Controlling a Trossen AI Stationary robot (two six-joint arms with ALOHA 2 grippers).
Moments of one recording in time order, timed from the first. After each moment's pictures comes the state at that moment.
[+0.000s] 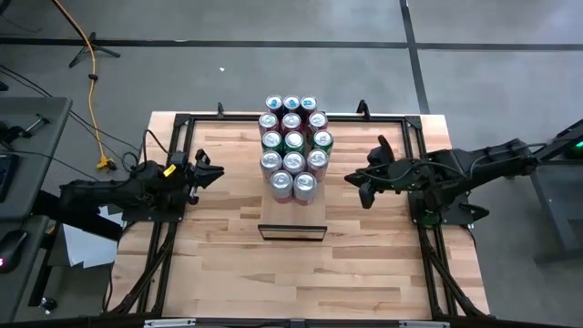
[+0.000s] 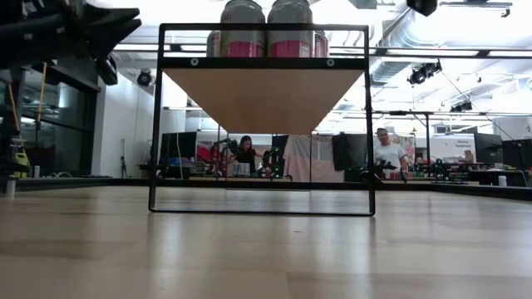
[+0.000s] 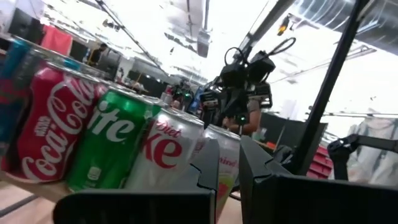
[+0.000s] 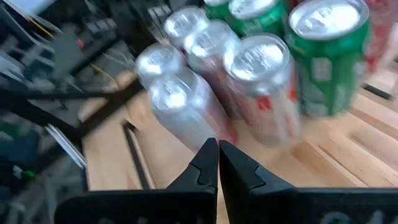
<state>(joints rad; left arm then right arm) 0.10 0.14 0.01 0.47 -0.04 -0.40 0.26 1.05 1.13 -0.64 0.44 0.78</state>
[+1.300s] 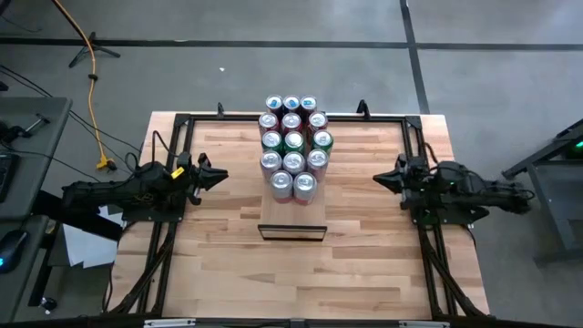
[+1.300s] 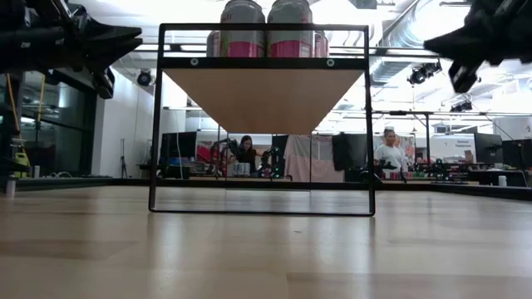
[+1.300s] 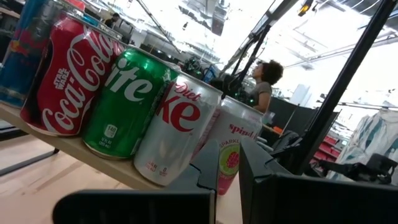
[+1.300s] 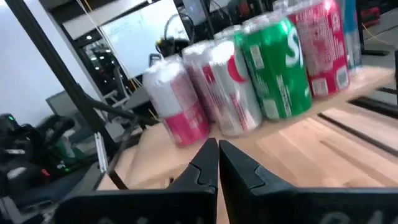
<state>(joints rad) 0.10 0.08 0.01 0.29 -0.06 -0.46 -0.04 0.03 0.23 -0.21 0.07 0.38</state>
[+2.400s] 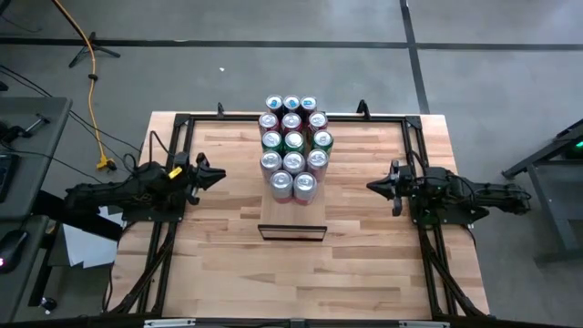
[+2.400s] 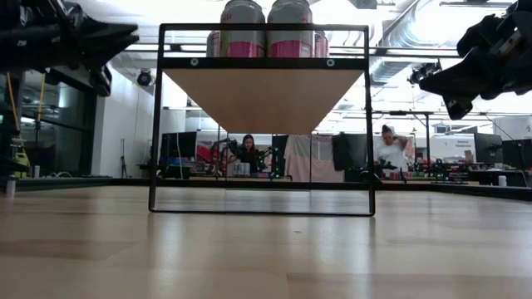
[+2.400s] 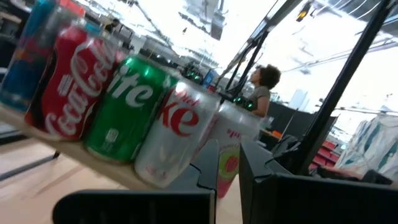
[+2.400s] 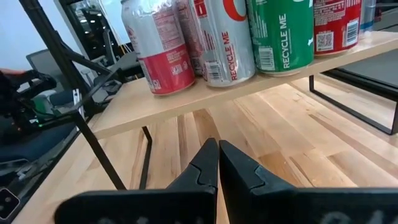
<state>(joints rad) 0.10 0.00 0.01 0.24 -0.06 -0.46 -0.04 0.00 0.08 -0.17 0.05 0.27</state>
